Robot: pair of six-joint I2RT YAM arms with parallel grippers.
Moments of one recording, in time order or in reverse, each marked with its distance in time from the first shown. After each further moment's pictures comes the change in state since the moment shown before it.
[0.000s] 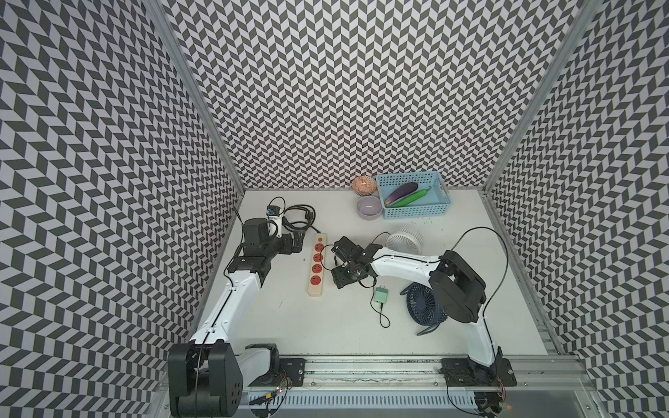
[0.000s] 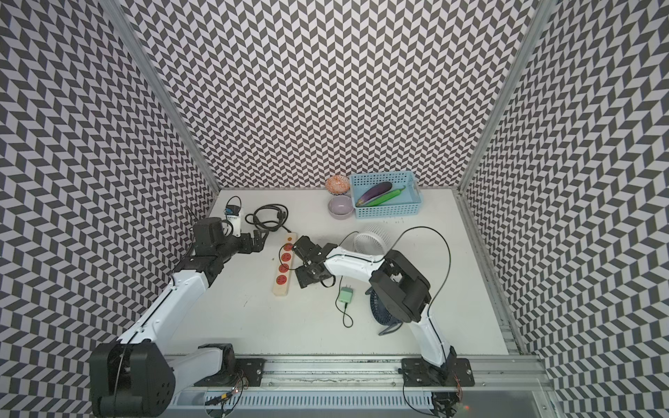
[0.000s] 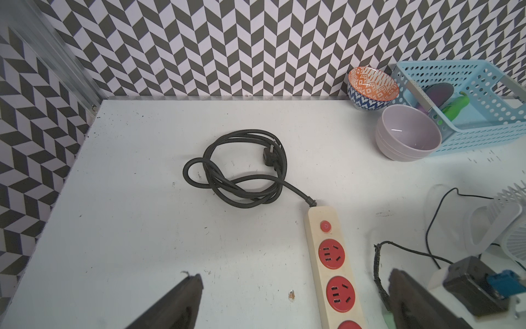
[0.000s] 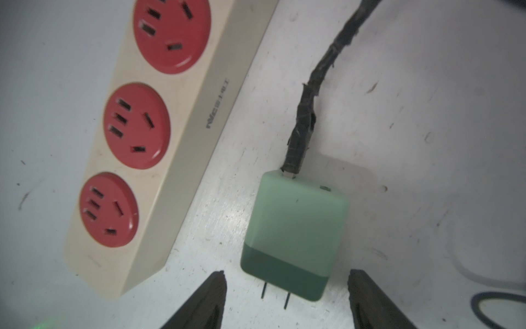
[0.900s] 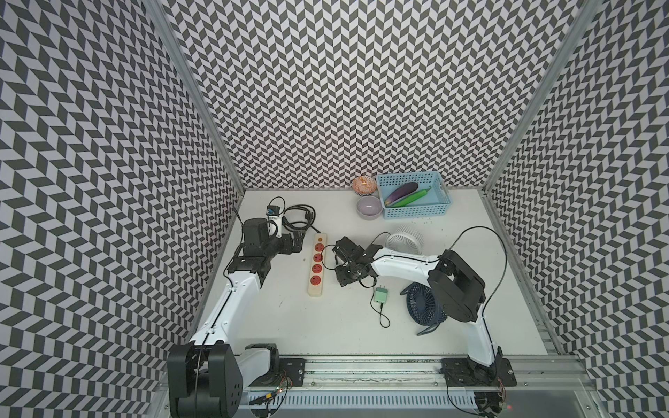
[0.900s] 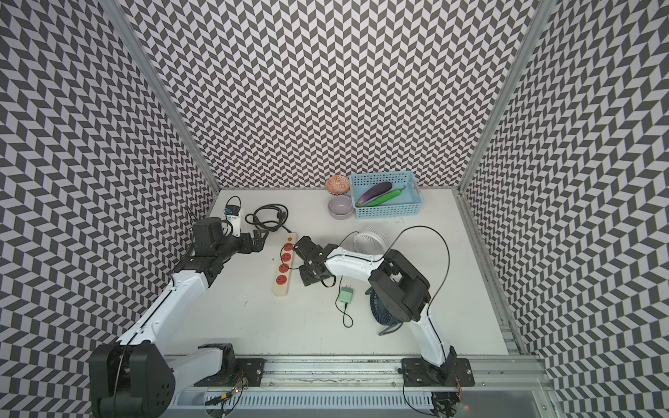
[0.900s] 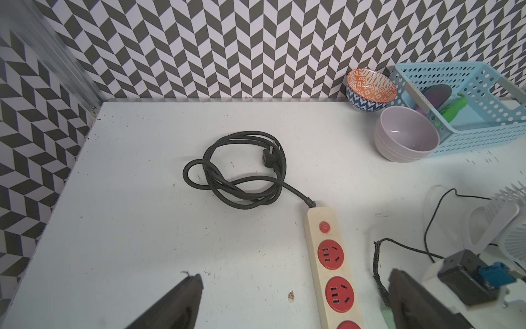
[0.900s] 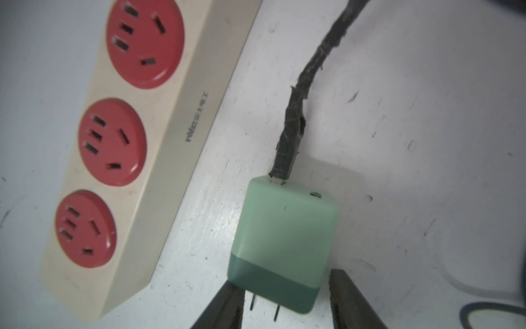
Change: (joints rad) left arm 0.000 -0.008 0.000 0.000 0.002 0.000; right arm -0.013 0.003 -0.016 0.037 0.029 0.013
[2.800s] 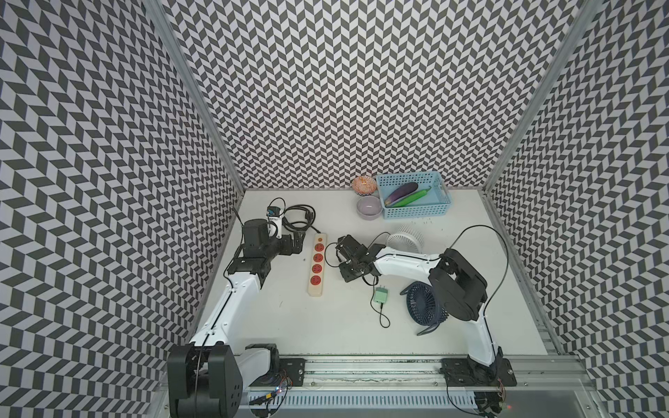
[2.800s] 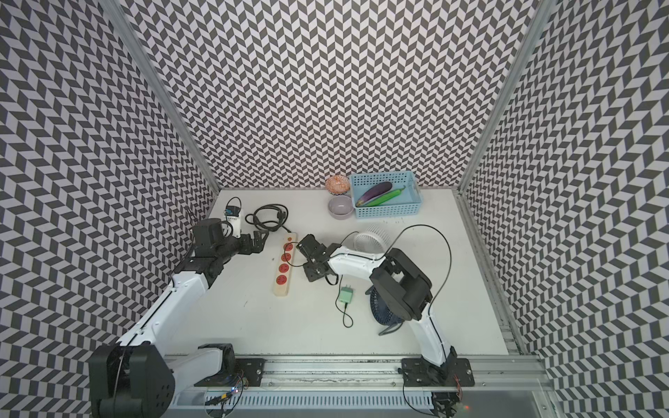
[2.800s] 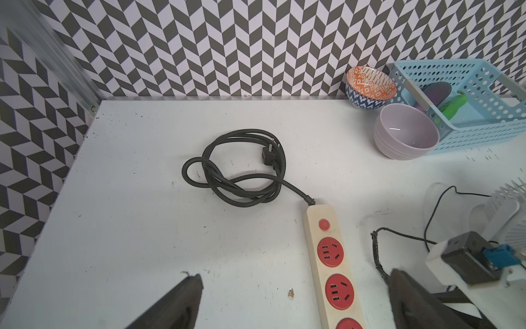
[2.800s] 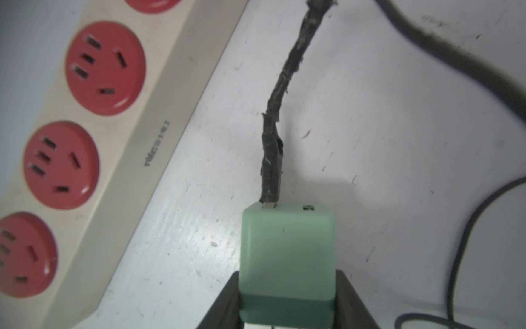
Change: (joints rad) left arm 0.000 -0.005 -0.006 -0.004 0.002 0.004; right arm -0.021 -0.023 -0.051 0.058 0.079 -0.118
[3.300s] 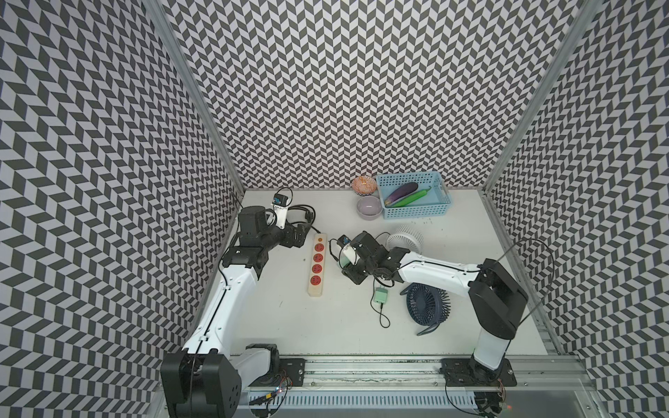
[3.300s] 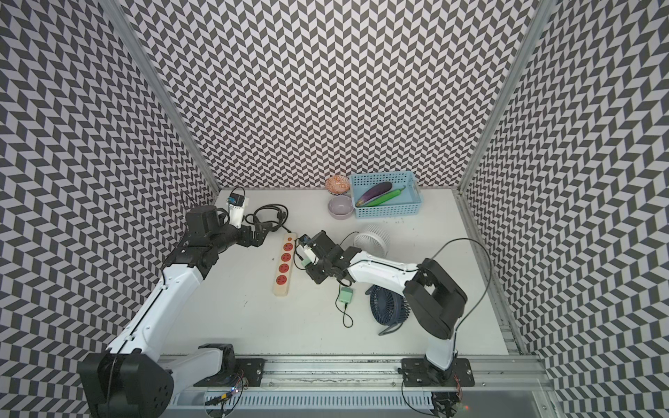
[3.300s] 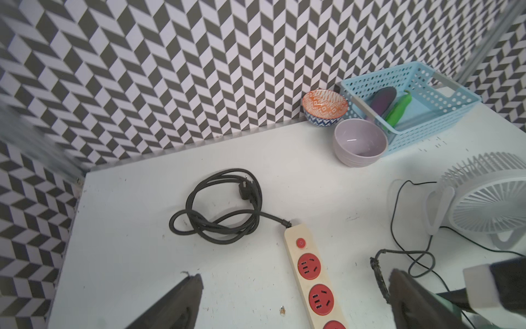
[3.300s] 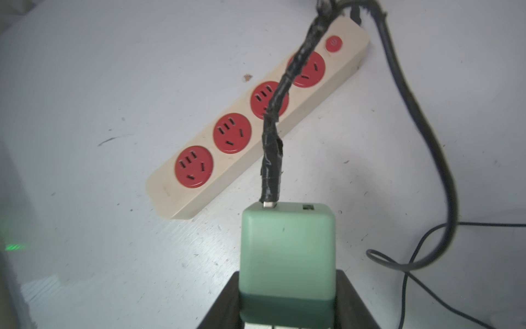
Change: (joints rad) left arm -0.044 0.002 0.209 -0.164 0.113 0.182; right arm -0.002 -0.310 -0.238 0.181 -0.159 -0.331
